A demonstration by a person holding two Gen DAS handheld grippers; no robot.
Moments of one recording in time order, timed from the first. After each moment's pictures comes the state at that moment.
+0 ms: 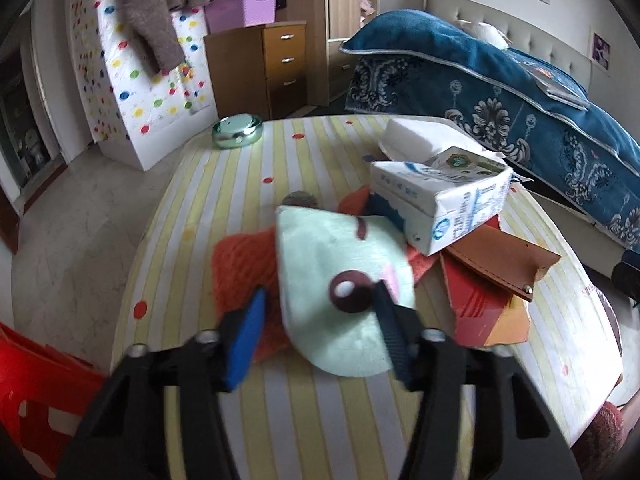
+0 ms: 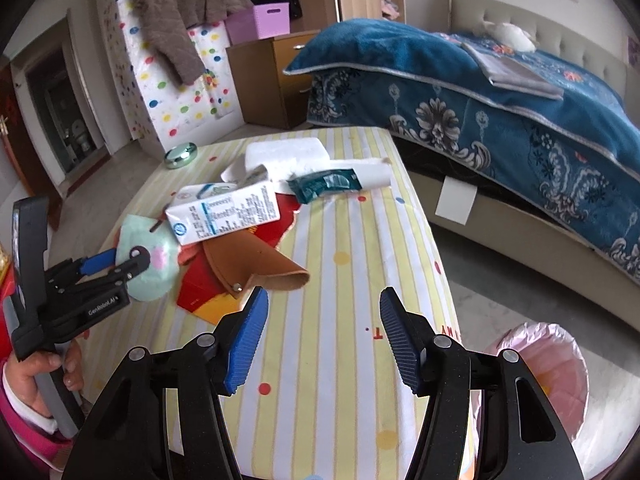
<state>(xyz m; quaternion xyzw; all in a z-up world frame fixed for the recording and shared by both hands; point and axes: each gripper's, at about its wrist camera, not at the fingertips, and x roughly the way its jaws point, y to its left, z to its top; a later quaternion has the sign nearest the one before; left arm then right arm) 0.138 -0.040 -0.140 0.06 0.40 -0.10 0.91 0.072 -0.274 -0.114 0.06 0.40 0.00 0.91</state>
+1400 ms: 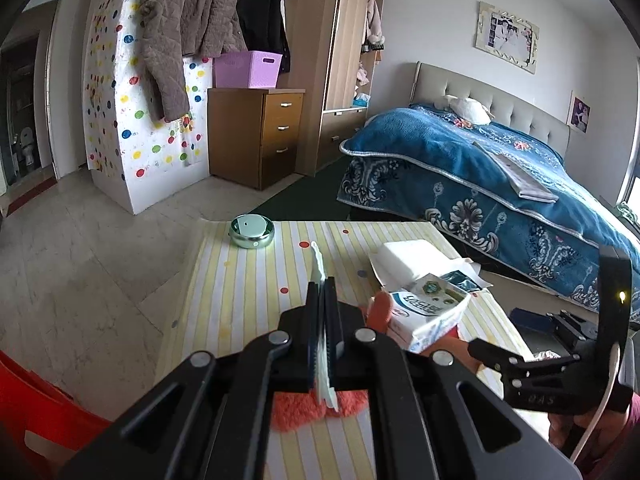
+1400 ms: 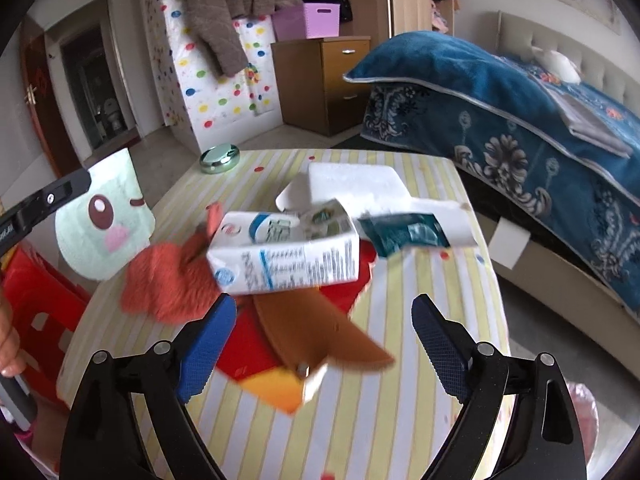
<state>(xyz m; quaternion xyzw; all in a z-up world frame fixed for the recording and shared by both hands) 0.148 0.000 -0.057 -0.01 0.30 -0.13 0.94 0.150 -0.225 -0.120 0.03 0.38 0.08 0.92</state>
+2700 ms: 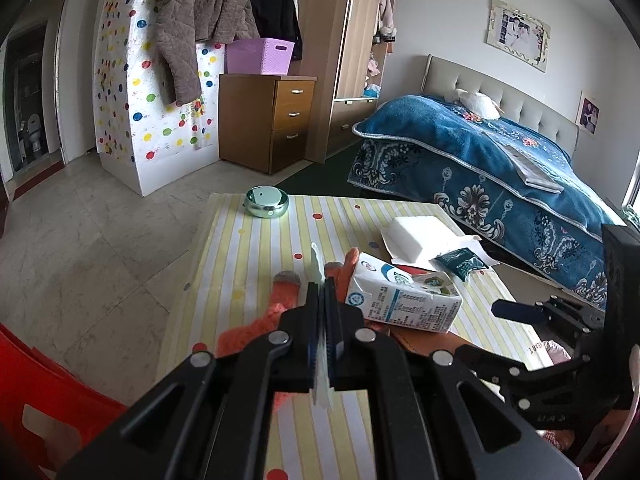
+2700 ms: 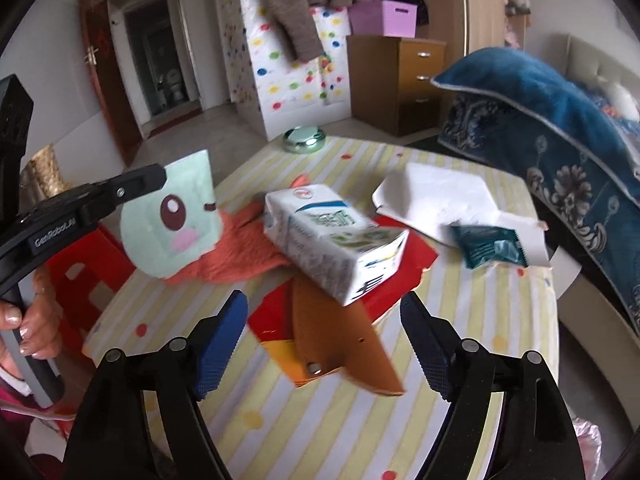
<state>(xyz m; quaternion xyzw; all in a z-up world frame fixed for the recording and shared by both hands) 0.124 0.016 -0.071 -0.02 0.32 -0.12 0.94 0.124 -0.176 -0.117 -0.02 0.38 0.19 0.90</state>
